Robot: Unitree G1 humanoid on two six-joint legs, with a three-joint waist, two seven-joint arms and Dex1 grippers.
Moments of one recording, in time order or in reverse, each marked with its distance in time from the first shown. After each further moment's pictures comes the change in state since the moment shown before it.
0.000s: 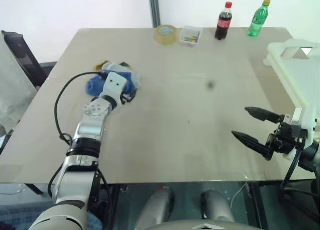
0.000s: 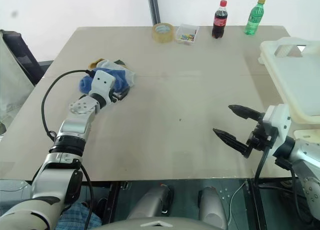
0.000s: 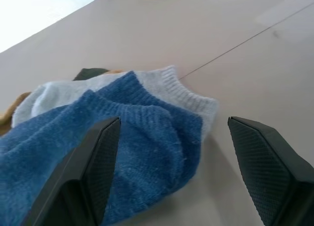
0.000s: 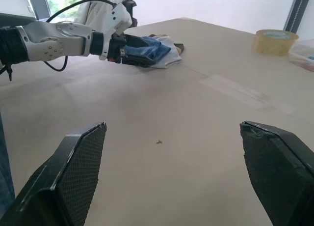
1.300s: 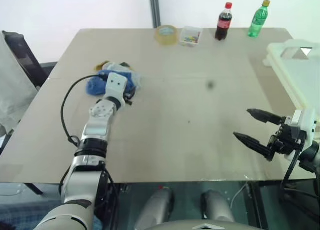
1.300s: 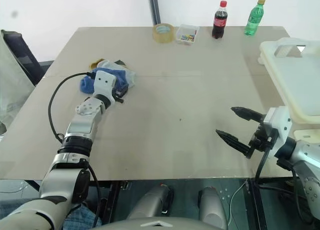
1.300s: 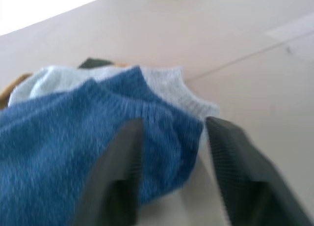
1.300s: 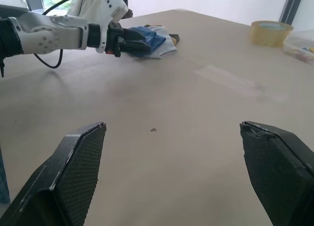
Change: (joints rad) left arm -0.016 -0.084 0.045 0.011 -0.033 0.026 0.073; right arm 0.028 -0.001 0.000 0.043 -0.047 -0.030 0.034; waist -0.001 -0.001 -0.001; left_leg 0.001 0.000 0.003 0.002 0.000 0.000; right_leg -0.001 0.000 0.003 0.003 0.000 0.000
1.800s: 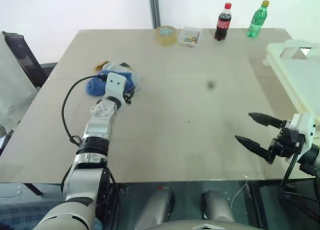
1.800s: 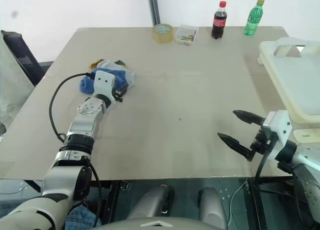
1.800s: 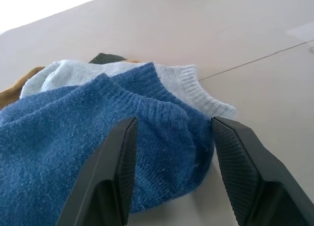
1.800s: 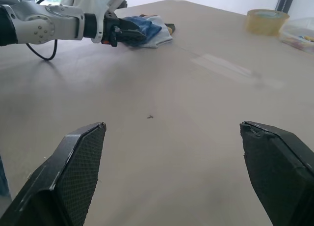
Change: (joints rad) left arm -0.023 -0.005 0.013 0.066 0.005 -0.011 0.052; right arm 0.031 0.000 0.000 0.017 -0.026 -0.019 0.002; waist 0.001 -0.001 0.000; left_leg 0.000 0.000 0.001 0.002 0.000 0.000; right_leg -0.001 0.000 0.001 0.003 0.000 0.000
